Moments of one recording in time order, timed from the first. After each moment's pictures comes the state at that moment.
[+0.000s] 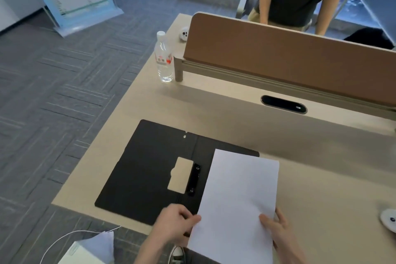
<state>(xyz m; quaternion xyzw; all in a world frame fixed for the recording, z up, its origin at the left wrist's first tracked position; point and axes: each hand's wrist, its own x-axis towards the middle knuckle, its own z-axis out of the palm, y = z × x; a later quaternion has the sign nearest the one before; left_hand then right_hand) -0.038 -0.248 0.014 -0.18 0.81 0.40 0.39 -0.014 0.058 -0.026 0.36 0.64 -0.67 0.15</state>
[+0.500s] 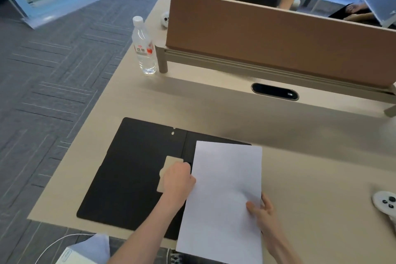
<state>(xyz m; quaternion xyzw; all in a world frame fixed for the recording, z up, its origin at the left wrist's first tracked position) -0.136 -0.202 0.000 -0.04 0.96 0.16 0.21 -0.025 0.034 -0.030 0.34 0.62 -0.69 0.13</state>
